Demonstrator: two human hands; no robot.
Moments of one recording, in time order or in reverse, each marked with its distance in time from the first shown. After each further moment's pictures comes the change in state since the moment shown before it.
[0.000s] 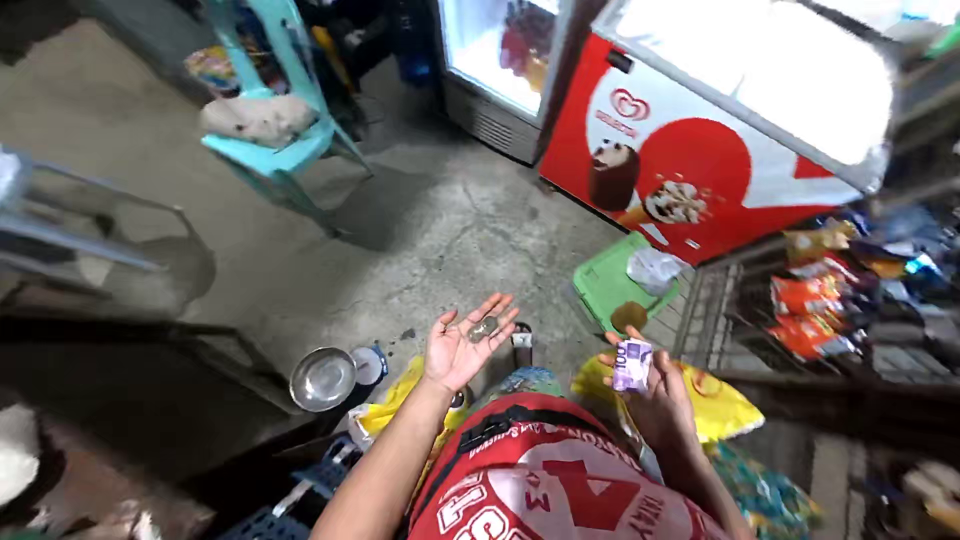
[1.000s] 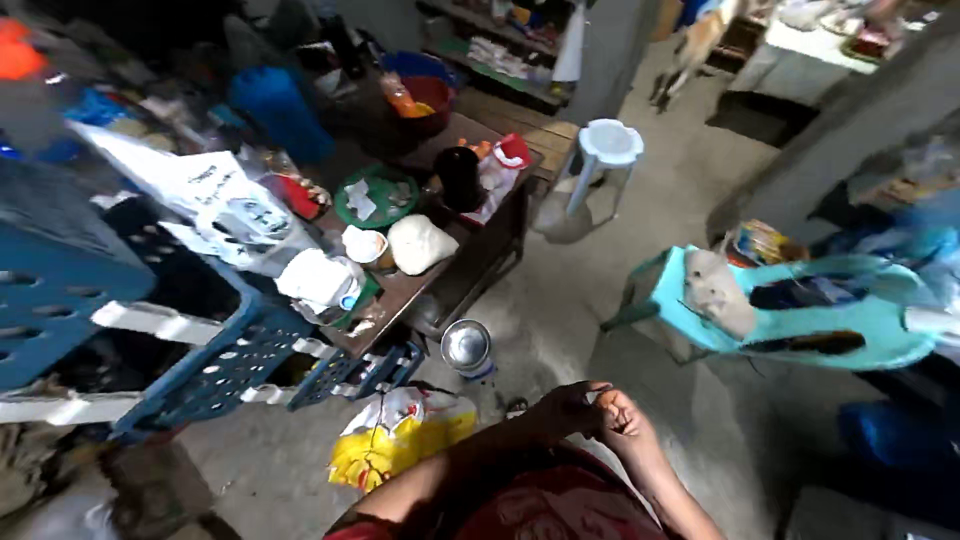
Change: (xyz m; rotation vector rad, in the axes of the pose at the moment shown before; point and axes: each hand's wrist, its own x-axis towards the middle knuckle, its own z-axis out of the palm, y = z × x) left_hand -0.011 0.327 0.003 0.634 0.727 1.086; right_hand 0.316 0.058 0.591 -0.725 -1.808 0.235
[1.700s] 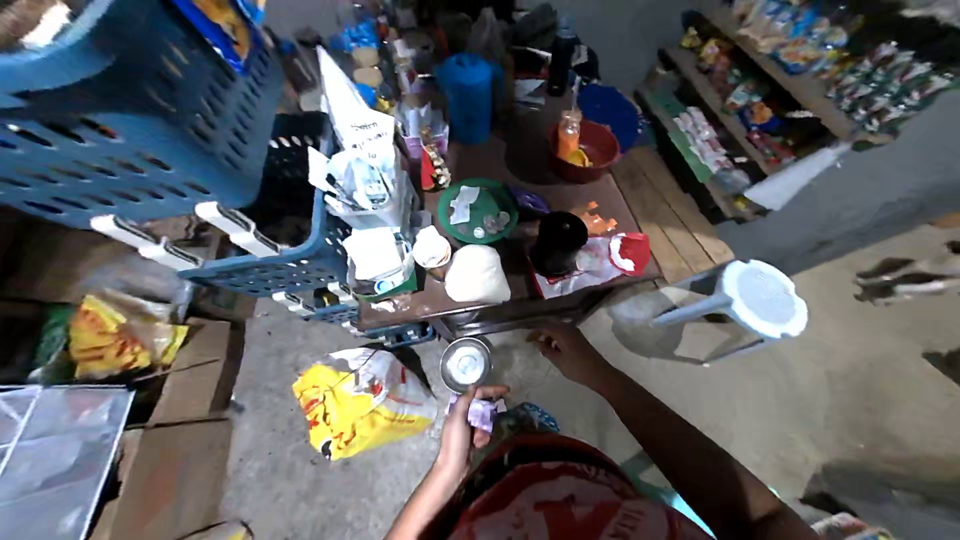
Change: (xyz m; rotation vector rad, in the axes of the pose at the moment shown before) left_hand 0.070 0.031 -0.090 -0.655 1.475 0.213; right_hand 0.399 -0.103 0.085 -1.012 -1.172 -0.202
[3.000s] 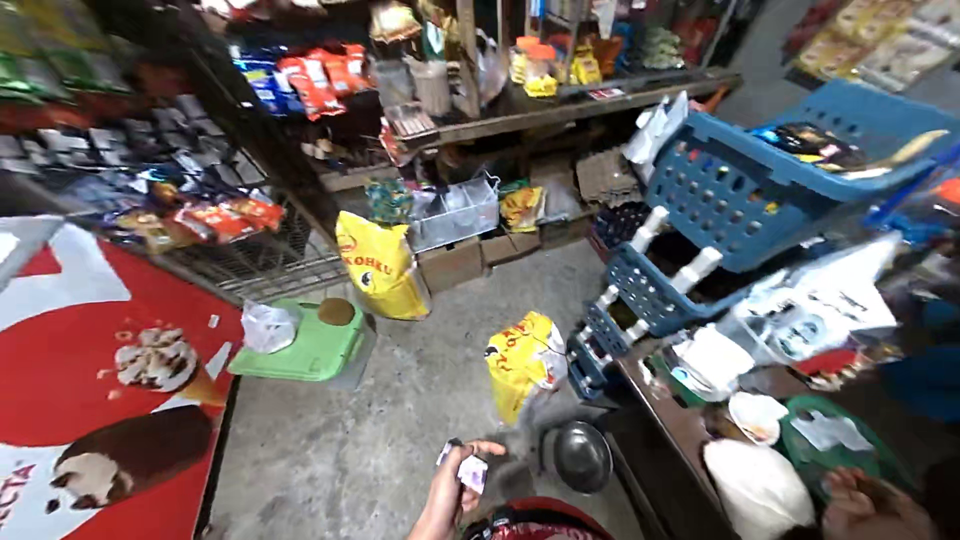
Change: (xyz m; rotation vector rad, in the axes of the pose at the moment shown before) left_hand -0.169 -0.070 -0.096 -0.707 0.881 0.410; right_hand 0.219 -0.060 -0.002 0.839 0.359 -0.255
